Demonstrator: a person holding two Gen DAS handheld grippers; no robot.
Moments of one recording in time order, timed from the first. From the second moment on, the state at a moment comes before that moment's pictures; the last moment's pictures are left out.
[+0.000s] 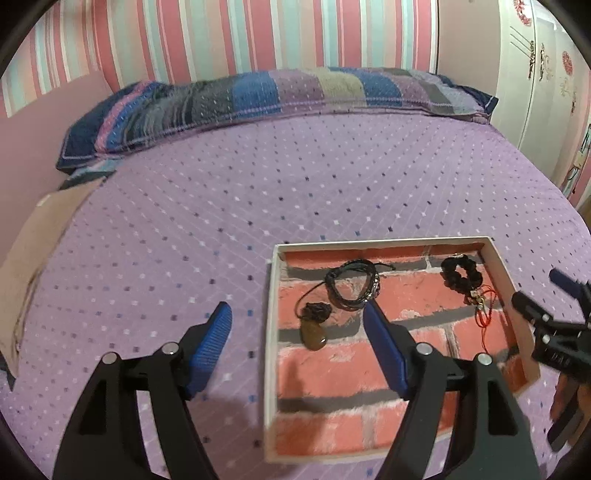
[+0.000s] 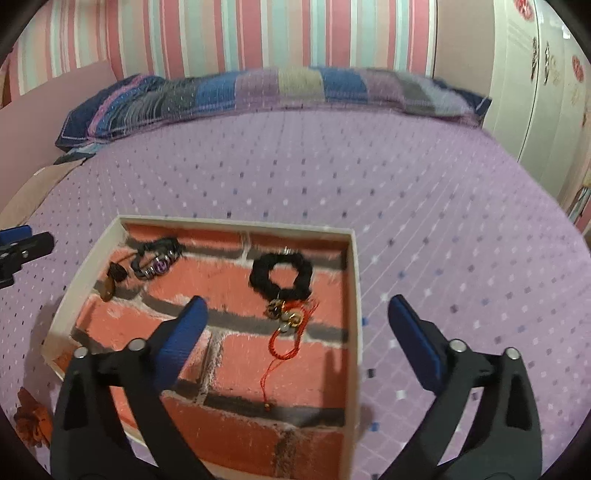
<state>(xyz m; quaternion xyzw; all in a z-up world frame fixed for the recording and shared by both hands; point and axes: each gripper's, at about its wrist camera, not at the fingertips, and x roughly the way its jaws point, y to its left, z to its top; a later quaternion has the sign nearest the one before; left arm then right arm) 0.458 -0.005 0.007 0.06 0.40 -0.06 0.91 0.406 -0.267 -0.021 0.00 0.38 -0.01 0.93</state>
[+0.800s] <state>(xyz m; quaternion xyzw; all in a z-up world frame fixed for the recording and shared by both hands) 0.286 0.063 0.049 0.05 0.33 -0.01 0.94 0.292 -0.295 0.021 0.00 0.34 -0.04 0.94</state>
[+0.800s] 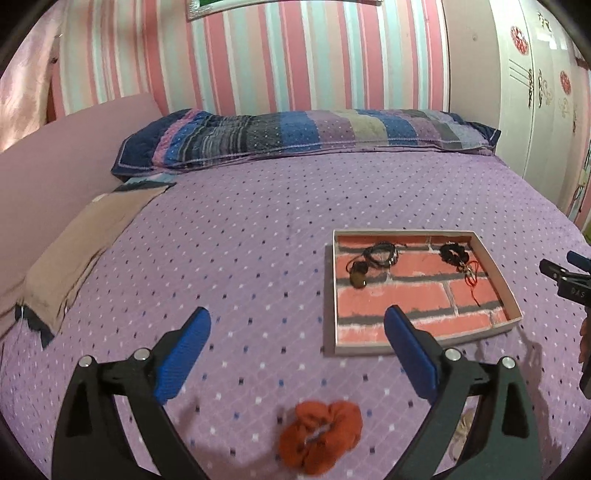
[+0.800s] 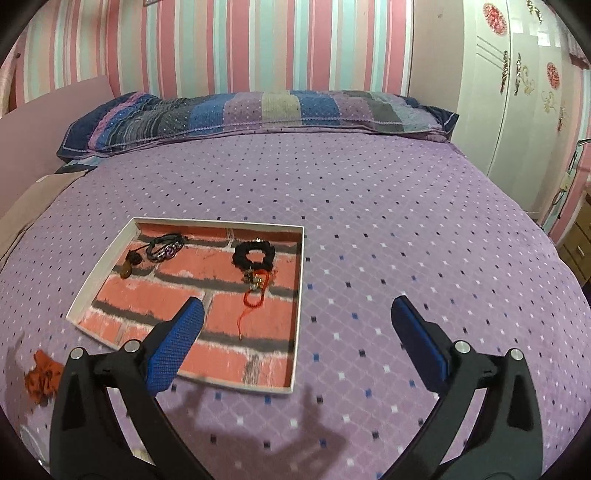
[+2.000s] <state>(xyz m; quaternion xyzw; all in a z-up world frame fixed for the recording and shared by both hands) 0.220 0.090 -0.051 0.02 0.40 -0.01 0.92 0.125 -0.243 -0.060 0.00 0.35 0.01 0.94</state>
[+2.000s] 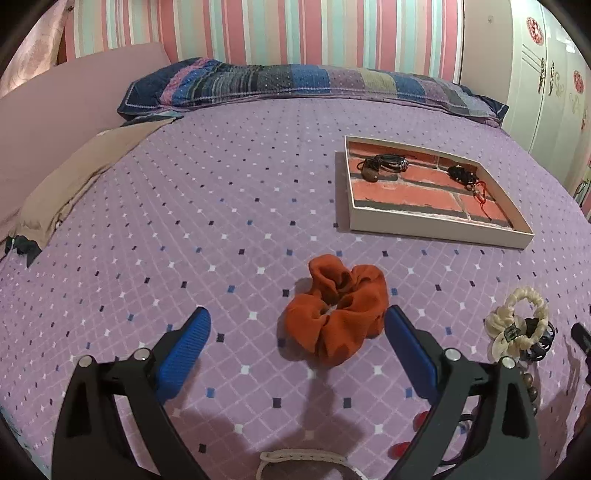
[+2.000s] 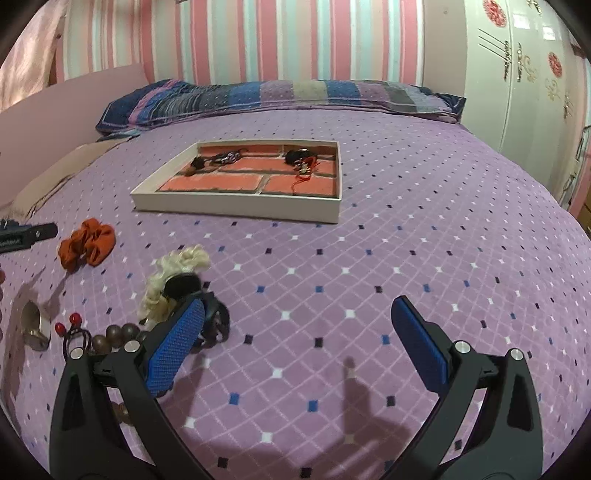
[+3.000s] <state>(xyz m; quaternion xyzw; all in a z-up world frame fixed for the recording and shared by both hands) 0.248 0.075 -0.068 0.04 0.41 -0.06 0.91 0.126 -0.189 -0.083 -0.03 0.35 -0.01 0.94</state>
